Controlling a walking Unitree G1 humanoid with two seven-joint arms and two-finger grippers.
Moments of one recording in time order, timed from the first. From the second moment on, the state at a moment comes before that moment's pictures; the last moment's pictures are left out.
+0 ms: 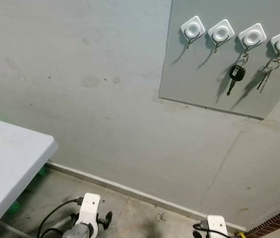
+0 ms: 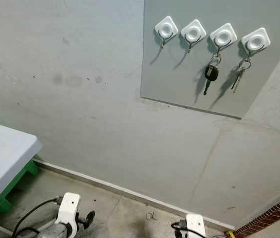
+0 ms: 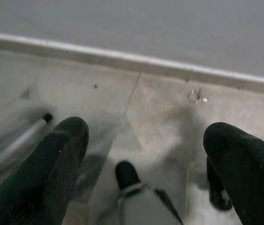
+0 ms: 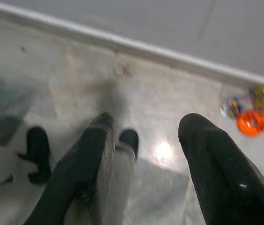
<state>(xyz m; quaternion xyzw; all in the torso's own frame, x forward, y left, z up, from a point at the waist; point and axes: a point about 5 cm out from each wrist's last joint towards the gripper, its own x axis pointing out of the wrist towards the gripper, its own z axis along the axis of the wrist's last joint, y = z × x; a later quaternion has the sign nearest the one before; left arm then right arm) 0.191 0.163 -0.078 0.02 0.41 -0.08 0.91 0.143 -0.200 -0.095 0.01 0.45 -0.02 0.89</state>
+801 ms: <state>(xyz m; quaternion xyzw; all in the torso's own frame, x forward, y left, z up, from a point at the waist) 0.195 0.173 -0.076 0.00 0.40 -0.05 0.92 0.135 -0.197 -0.100 -0.01 0.48 0.00 0.87</state>
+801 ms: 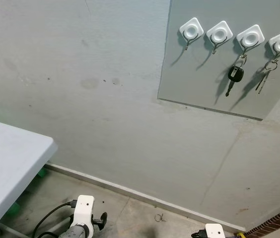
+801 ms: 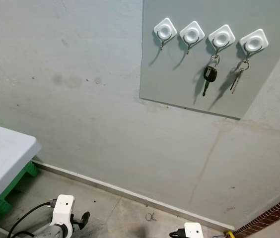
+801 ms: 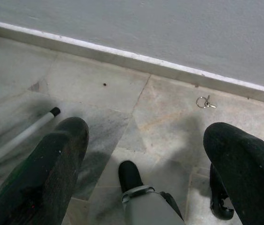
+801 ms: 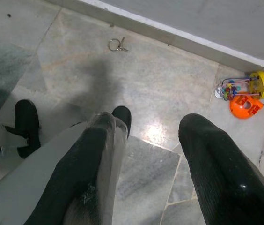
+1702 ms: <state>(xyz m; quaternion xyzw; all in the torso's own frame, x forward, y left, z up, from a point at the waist) 0.194 0.174 -0.076 0.00 0.40 -0.05 0.91 0.126 -0.196 -0.103 -0.04 0.50 0.02 0.86</state>
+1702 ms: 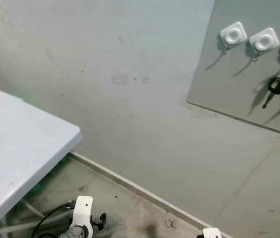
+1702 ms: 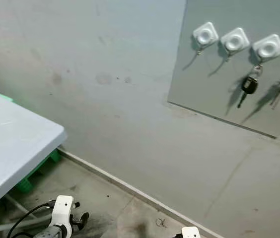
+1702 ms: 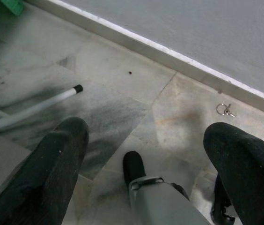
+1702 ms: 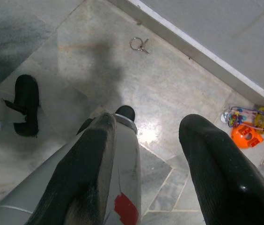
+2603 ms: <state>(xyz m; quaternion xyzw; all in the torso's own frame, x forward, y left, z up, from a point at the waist) 0.184 0.178 -0.082 0.00 0.42 -0.04 0.91 0.130 -0.192 -0.103 -0.04 0.50 0.02 0.86</state>
